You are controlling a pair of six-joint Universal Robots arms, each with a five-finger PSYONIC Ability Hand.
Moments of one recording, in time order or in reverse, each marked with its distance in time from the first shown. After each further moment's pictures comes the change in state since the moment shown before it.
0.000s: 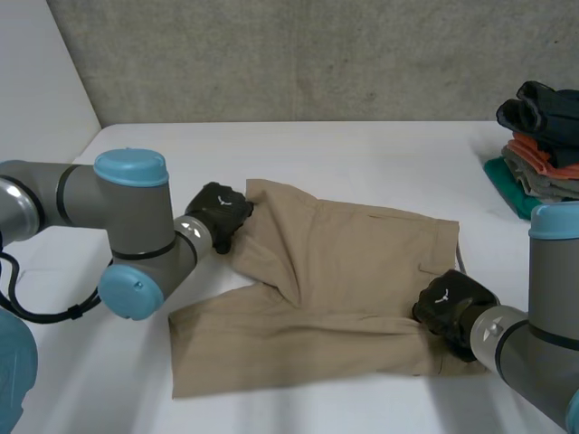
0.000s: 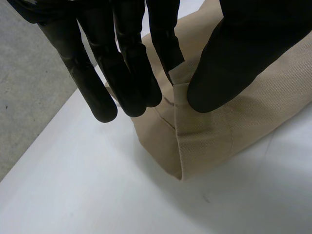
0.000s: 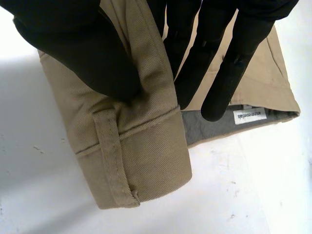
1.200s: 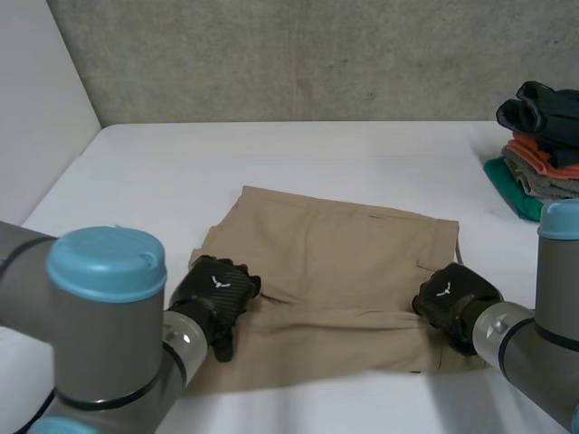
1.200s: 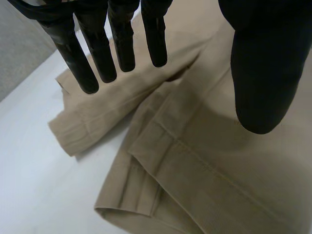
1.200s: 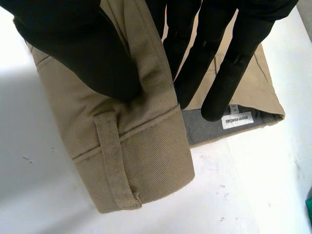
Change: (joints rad) left arm -0.215 0.431 -0.572 -0.013 -0.224 -0.202; right arm -0.002 -0.035 0.013 -0.021 -0.010 0.023; left_hand -0.696 -0.739 -0.736 -0.740 -0.707; right_hand 0.000 0.000 0.000 0.000 0.000
